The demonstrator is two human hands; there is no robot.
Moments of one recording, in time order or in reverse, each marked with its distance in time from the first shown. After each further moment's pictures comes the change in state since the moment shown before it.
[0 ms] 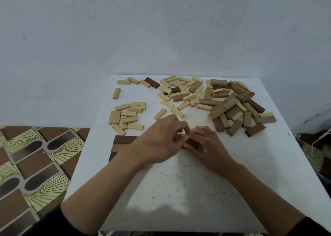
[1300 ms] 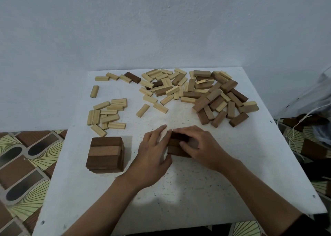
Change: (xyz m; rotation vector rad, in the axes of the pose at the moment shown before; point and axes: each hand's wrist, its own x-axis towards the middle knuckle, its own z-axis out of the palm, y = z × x) left_hand -0.025 -0.026 0.086 0.052 0.006 -0.074; right_hand -0.021 -0.002 -0.026 0.377 -0.038 0.193
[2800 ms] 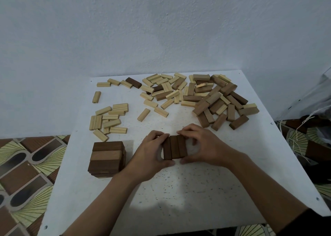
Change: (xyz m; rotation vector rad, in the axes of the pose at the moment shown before) left_hand 0.016 -0.005 -0.016 -0.123 -0.069 -0.109; right_hand 0.015 0.012 -0.019 -0.118 -0.196 -0.017
